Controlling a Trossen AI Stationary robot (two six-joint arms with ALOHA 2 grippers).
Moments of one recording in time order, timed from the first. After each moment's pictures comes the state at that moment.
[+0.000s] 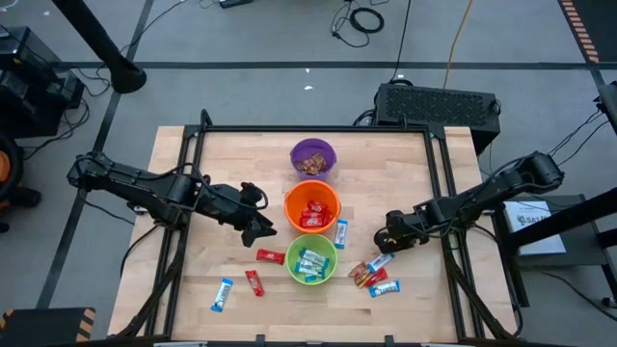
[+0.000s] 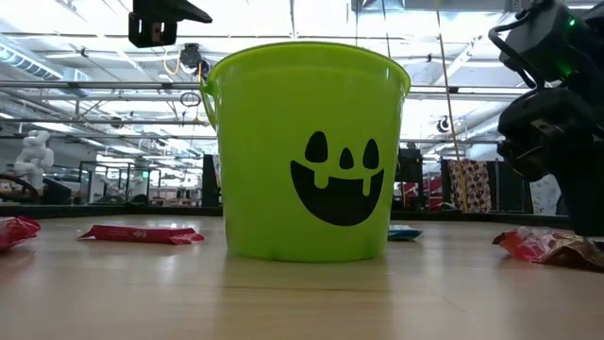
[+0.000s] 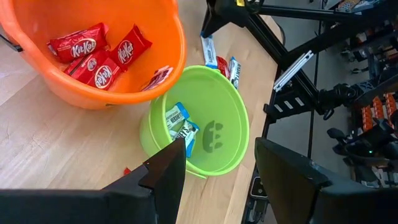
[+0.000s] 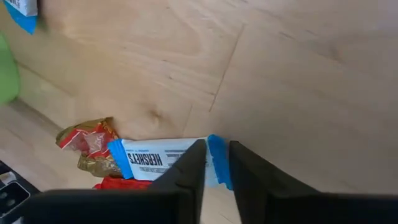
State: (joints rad) left arm -0.23 1.14 0.99 -0.47 -0.01 -0.91; right arm 0.28 1.16 0.38 -0.31 -0.19 1.58
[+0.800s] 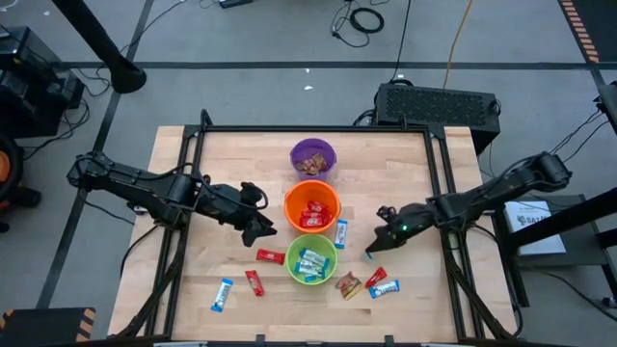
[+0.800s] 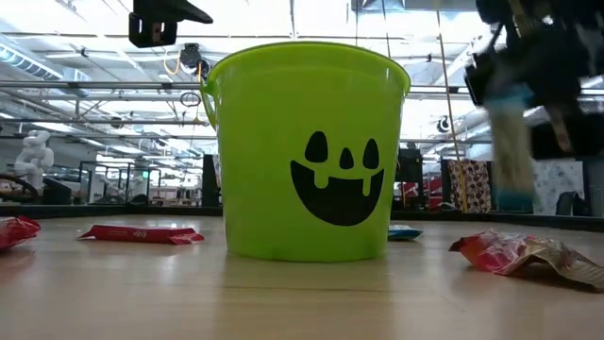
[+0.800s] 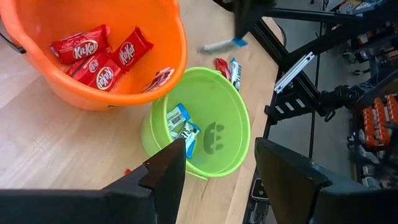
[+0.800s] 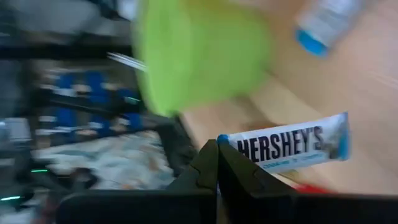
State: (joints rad) left arm -0.23 1.14 0.99 -0.47 -0.01 -0.91; right arm 0.28 1.00 0.38 0.15 -0.16 1.51
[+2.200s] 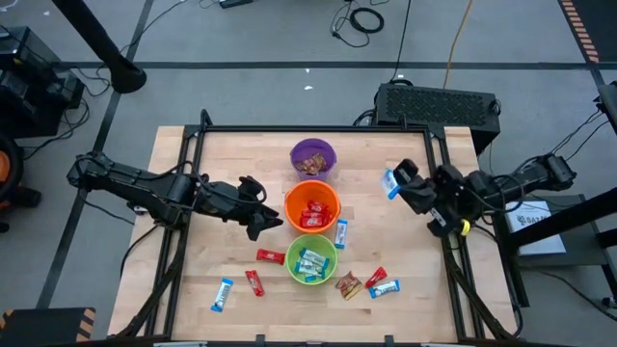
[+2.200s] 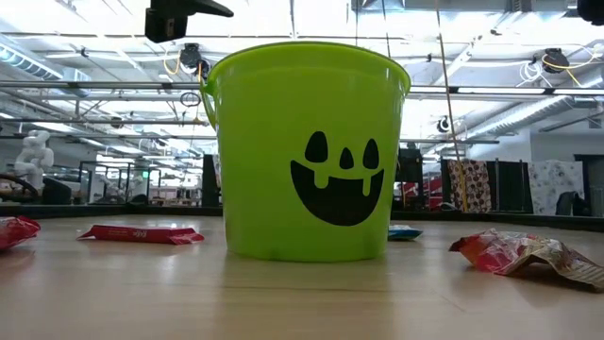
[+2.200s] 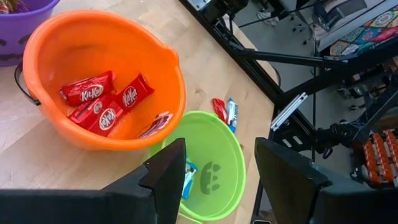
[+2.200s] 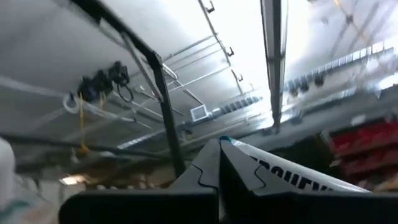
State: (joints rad) left arm -0.23 1.14 0.99 -0.37 -0.14 -0.91; right arm 0.27 0.88 0.50 1.12 0.10 0.31
